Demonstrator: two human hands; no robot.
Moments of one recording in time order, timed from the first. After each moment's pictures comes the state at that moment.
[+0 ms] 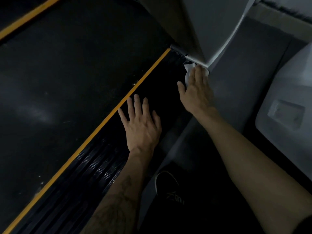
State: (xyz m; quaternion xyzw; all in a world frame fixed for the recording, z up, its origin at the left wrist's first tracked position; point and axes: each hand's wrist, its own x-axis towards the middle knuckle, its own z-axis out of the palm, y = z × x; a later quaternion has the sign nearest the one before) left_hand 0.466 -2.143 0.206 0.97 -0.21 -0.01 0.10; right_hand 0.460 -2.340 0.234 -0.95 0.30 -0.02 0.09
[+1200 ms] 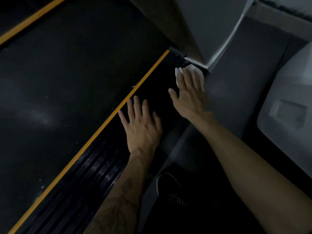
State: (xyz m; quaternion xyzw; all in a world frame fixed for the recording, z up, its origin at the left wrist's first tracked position) left_hand 0.466 -2.146 0.211 0.97 -0.21 -0.01 0.12; right_hand 0.464 -2.330 0.218 -0.97 0.24 -0.03 0.05
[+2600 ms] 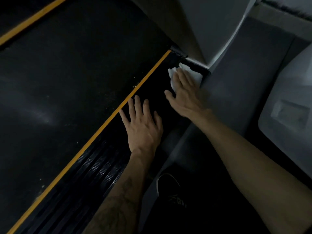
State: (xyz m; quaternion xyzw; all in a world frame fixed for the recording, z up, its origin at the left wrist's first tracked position) left_hand 0.467 -2.148 0.210 0.97 -0.20 -0.01 0.12; right_hand 0.473 -2.330 0.218 -0.98 0.17 -0.03 0.11
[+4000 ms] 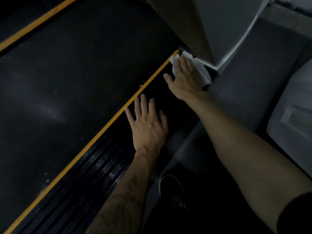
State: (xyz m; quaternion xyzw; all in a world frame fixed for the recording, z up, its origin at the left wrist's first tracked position) left_hand 0.470 -2.152 0.208 0.97 -0.21 0.01 0.12; right_hand 0.537 -2.339 0.225 -0.96 0.22 0.00 0.16
